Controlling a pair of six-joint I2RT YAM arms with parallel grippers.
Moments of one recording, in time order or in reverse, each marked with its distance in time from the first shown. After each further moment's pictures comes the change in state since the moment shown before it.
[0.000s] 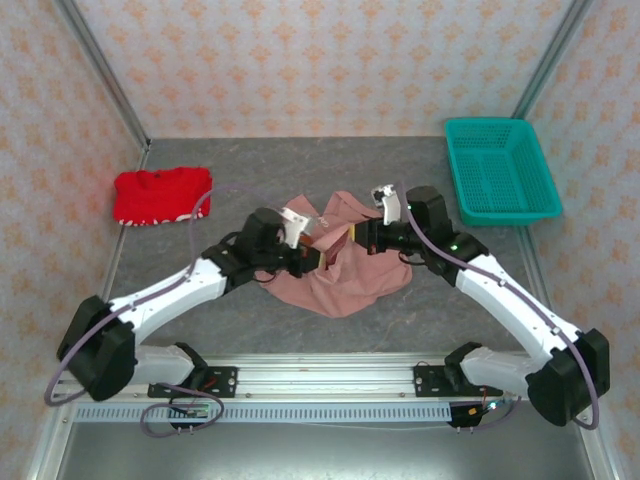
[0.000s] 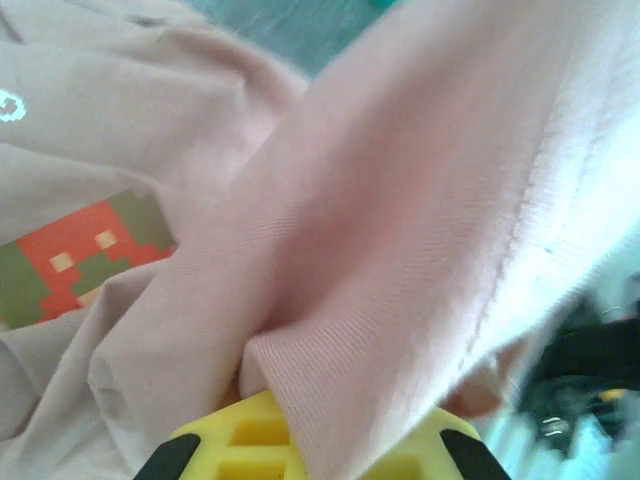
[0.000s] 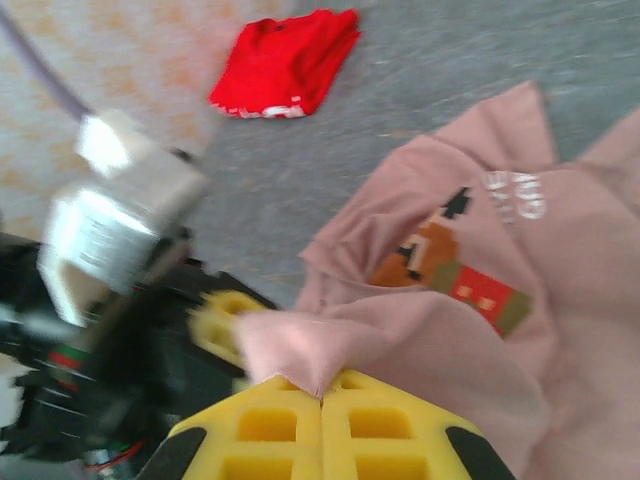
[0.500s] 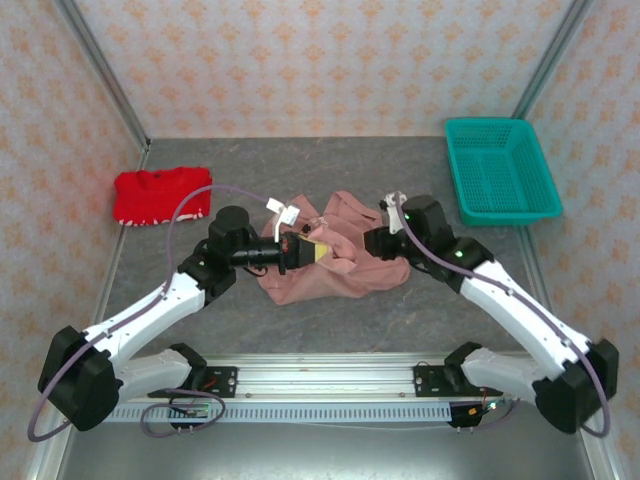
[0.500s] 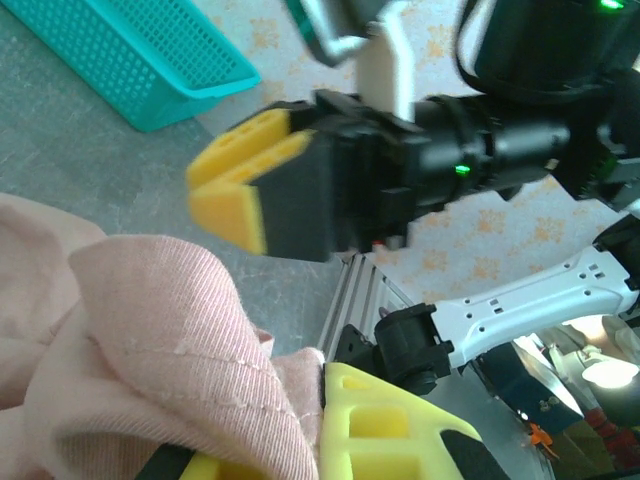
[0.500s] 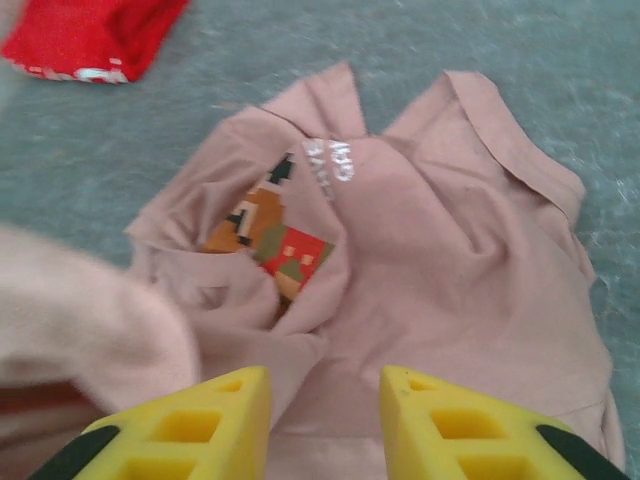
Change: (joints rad) left arm 0.052 -0.140 -0.060 0.288 0.327 -0.163; right arm 0.056 -0.085 -0.007 -0.175 0.295 -0.150
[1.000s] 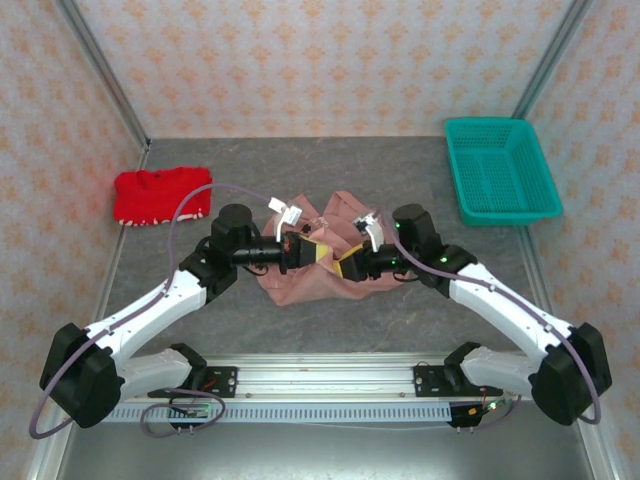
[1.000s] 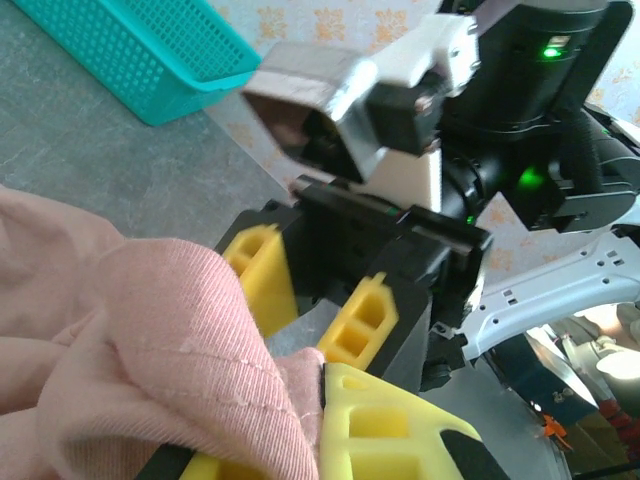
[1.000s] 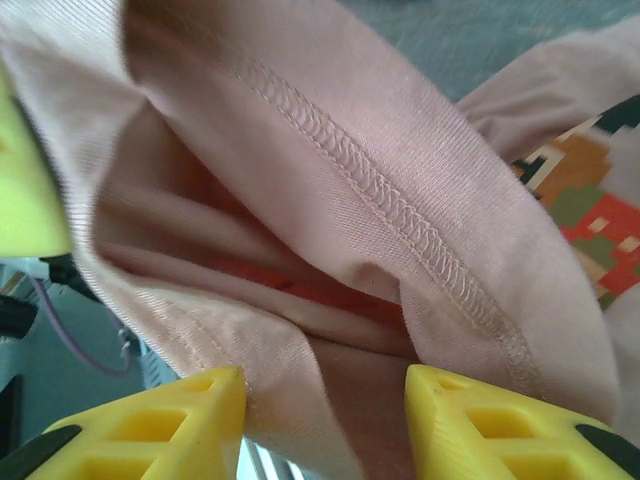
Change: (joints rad) left arm 0.001 0.015 0.019 -0.042 -0.001 0.048; right arm 0.013 0.101 -0.119 0.225 -0.555 -0.031
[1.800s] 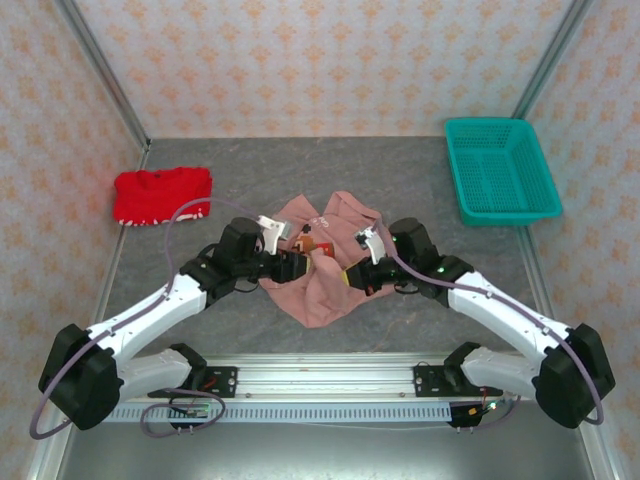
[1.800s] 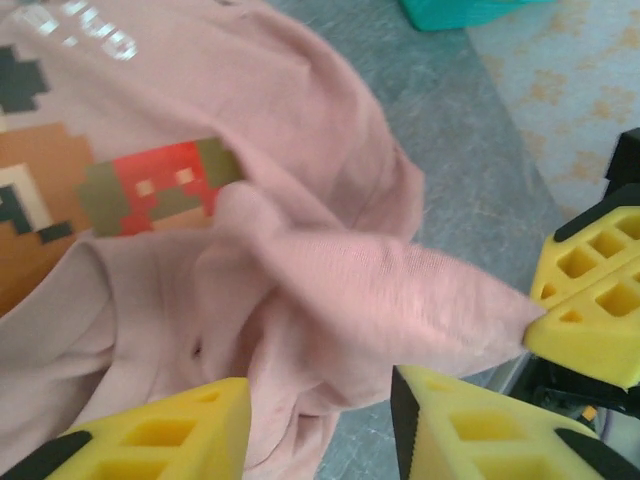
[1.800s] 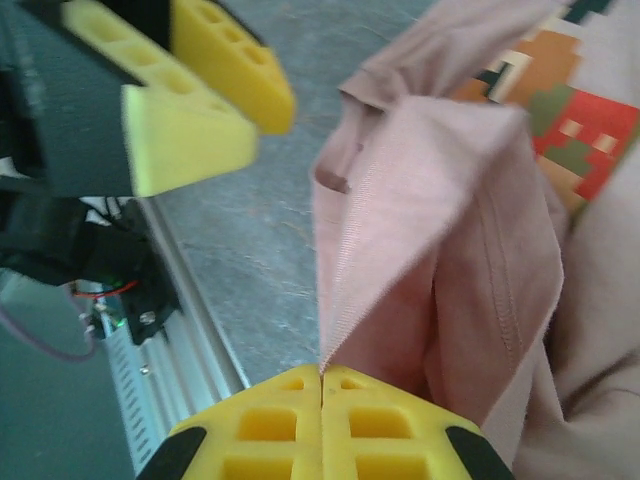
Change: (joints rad) left arm 0.000 -0.011 -0.061 -0.346 -0.389 0.062; right arm 0.035 -0.028 -0.099 -0.007 0.129 0.044
